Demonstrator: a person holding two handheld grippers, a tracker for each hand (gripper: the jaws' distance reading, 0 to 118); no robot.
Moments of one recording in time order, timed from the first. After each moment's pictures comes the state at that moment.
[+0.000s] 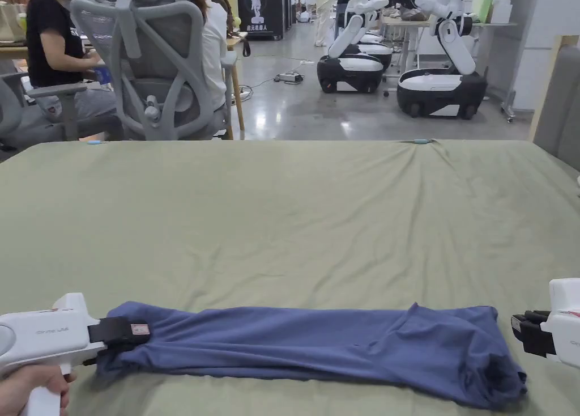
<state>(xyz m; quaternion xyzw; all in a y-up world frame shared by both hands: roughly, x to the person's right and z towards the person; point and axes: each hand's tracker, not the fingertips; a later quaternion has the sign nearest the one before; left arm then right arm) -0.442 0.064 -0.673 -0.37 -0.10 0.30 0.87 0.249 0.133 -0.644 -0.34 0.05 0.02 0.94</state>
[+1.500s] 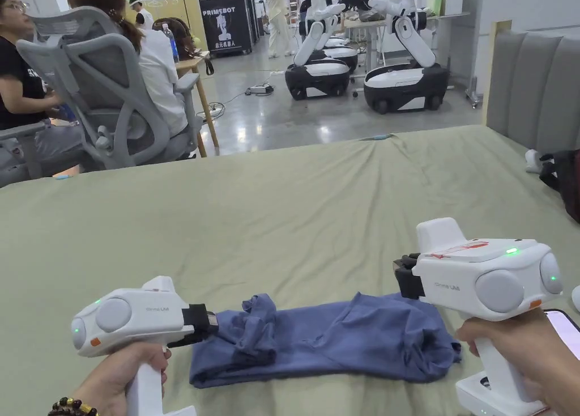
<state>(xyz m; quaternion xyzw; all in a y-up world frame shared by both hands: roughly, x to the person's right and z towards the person) -0.225 0.123 -0.698 -0.40 -0.12 0.20 0.89 0.193 0.177 -0.642 -0.27 0.13 0.02 0.95</state>
